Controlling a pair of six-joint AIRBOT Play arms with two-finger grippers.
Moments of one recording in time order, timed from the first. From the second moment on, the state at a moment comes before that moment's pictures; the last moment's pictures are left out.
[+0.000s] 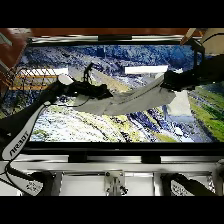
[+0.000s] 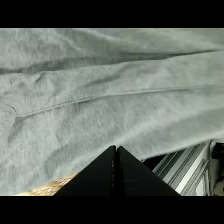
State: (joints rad) left arm -0.38 -1.71 1.44 0.50 -0.92 -1.25; right arm -0.03 -1.22 1.45 2.00 -1.35 -1.60
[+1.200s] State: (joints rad) left arm -0.27 -1.49 1.44 0.37 -0.76 -1.12; right arm 0.14 -1.25 1.46 2.13 -1.14 -1.55
